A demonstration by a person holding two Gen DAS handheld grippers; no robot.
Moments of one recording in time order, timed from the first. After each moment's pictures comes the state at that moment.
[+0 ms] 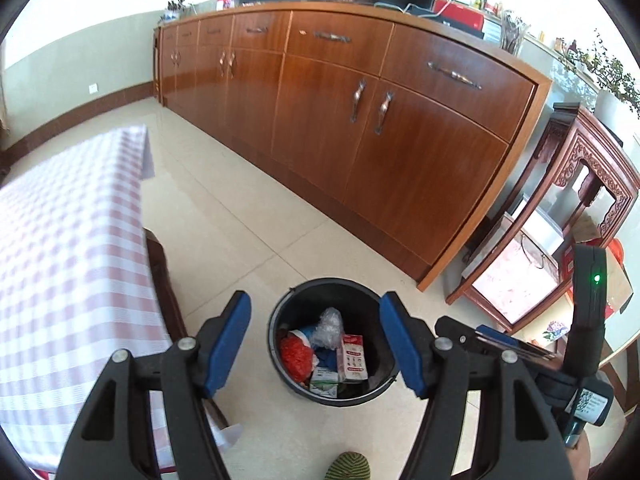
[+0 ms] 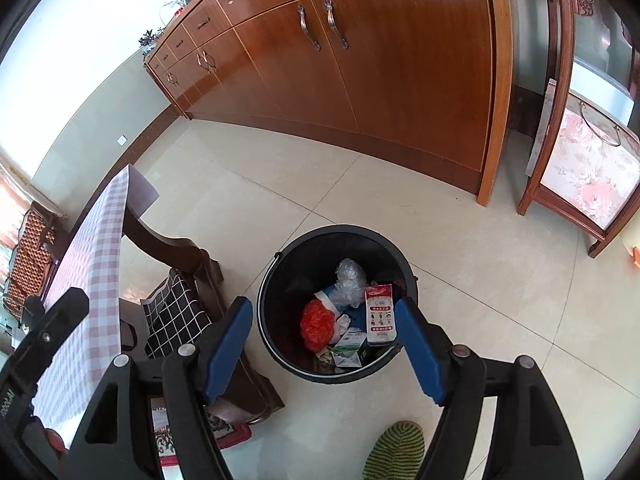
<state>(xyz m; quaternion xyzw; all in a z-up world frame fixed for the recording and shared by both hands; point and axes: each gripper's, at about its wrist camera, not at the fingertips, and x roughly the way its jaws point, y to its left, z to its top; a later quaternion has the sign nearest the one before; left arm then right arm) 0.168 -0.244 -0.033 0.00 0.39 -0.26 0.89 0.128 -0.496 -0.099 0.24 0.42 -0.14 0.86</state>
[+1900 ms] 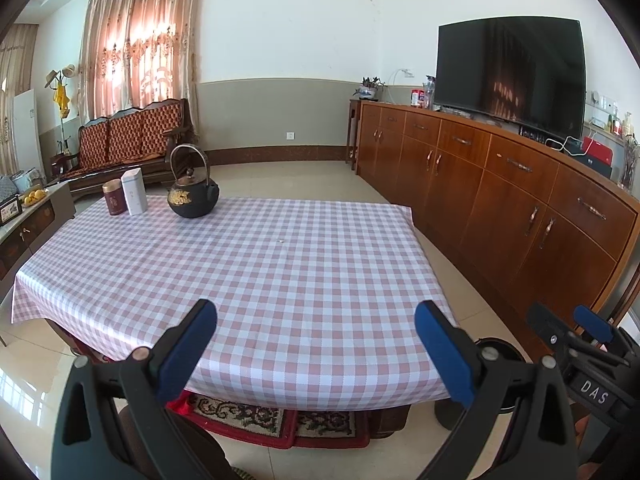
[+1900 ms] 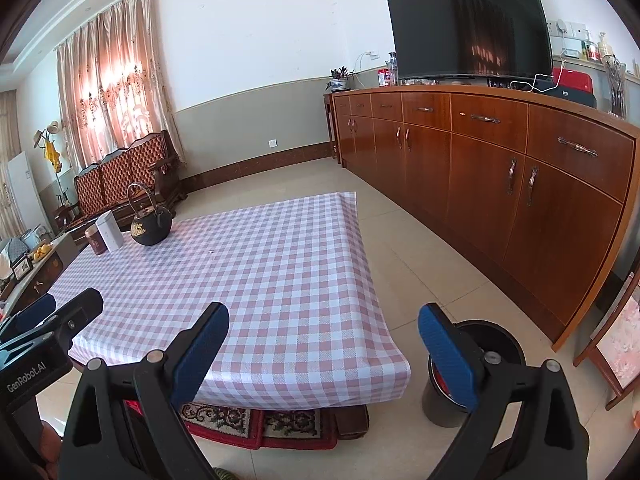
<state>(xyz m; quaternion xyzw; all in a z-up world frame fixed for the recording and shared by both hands) 0.037 0.029 0.038 -0.06 0.26 0.05 0.96 0.046 -0.191 0.048 0.04 0.27 0.05 0.96</state>
